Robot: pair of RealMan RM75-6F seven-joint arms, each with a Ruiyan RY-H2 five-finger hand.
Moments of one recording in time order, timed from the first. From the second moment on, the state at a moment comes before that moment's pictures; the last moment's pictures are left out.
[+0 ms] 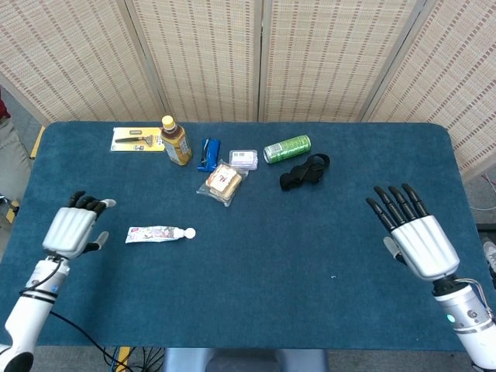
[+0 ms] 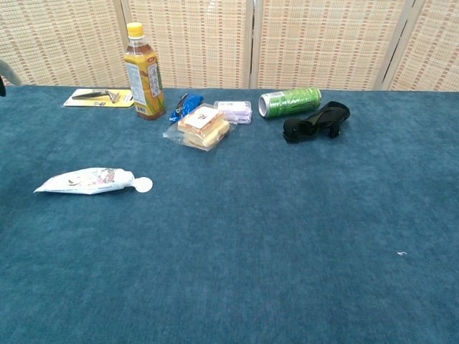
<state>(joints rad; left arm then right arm) -0.59 -1.08 0.08 -1.74 1.16 1.36 0.24 0.31 -0.90 0.04 -1.85 -1.60 1.41 -0.39</state>
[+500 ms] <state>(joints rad) -0.26 -1.08 0.11 -1.69 1.39 1.66 0.13 0.17 -0.96 0.00 -1.73 -1.57 1.51 -0.25</state>
